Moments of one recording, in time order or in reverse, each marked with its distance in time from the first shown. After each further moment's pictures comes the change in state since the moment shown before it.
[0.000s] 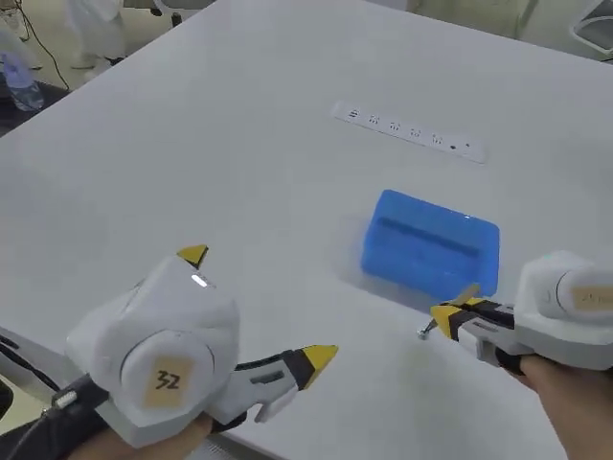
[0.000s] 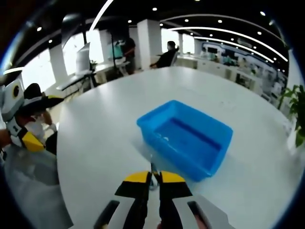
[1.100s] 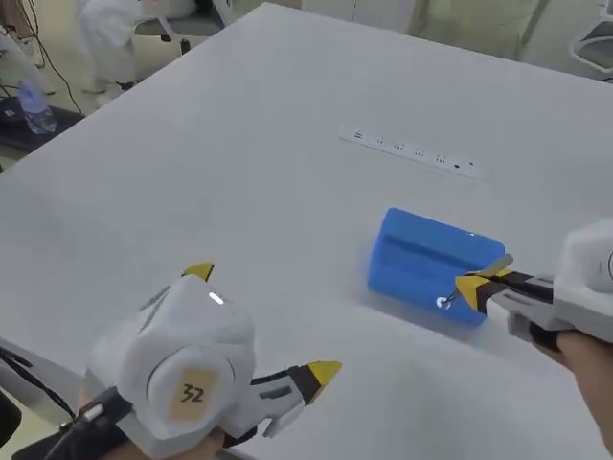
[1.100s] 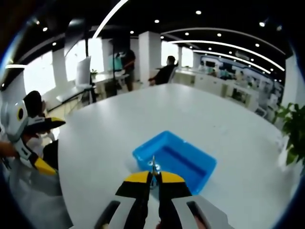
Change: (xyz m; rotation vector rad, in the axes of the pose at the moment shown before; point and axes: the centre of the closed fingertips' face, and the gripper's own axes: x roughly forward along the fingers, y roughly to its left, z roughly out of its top) left arm -0.002 0.005 -0.003 0.025 0.020 0.024; right arm -0.028 -0.017 0.060 -0.040 -0.119 -0.046
